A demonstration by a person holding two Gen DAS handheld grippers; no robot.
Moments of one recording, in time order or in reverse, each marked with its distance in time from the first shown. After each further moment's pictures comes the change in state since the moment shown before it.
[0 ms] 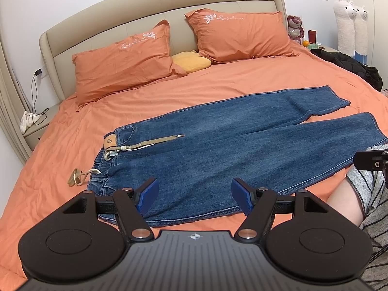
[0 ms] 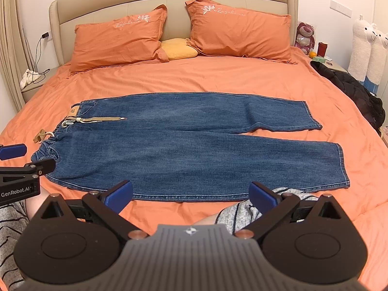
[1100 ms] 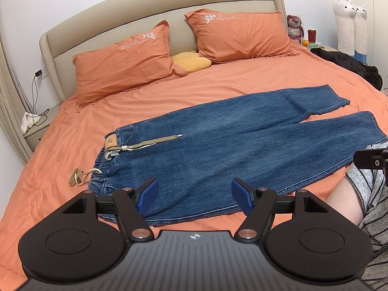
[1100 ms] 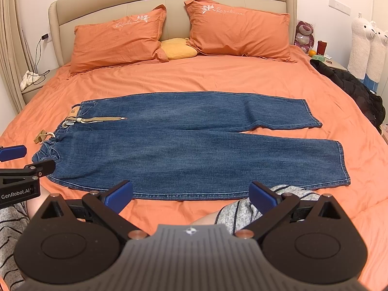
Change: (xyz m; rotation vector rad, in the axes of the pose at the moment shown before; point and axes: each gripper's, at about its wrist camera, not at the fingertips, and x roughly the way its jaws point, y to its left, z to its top) left arm 0.000 0.000 0.001 0.002 -0.001 -0.001; right arm 0.000 -0.002 -0.003 0.006 -0.004 0.003
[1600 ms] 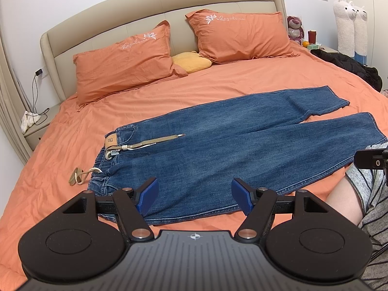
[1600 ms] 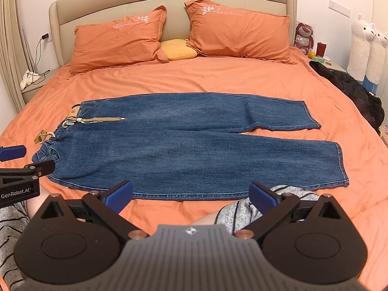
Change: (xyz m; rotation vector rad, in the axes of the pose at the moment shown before) left arm 0.000 0.000 -0.001 0.000 0.000 0.000; right arm 0.000 0.000 -0.002 -0.001 -0.003 -0.002
